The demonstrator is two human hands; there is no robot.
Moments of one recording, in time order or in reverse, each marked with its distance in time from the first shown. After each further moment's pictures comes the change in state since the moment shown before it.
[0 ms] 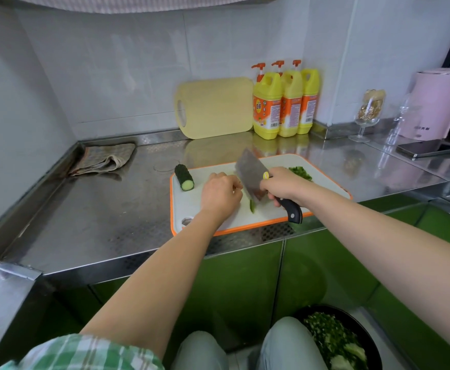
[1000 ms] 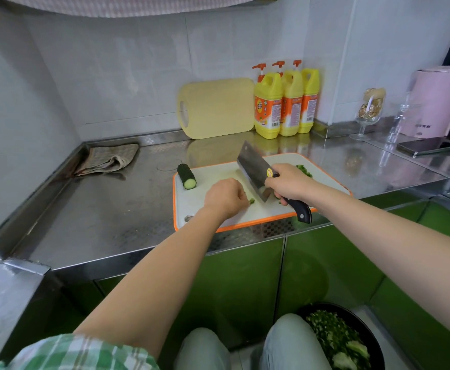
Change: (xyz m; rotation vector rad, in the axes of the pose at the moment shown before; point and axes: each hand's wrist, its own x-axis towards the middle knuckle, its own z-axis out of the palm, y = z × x) left_hand -0.006 0.008 -0.006 0.040 -0.216 -0.063; right_hand -0.019 0.001 -0.007 -0.025 0.050 -0.130
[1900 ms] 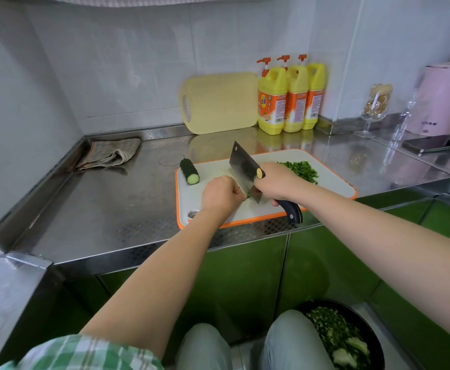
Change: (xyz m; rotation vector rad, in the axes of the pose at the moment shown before) left_hand -0.002 -0.017 0.011 -0.068 0.175 -0.033; right_hand -0.001 -0.027 0.024 -0.290 -0.049 0.006
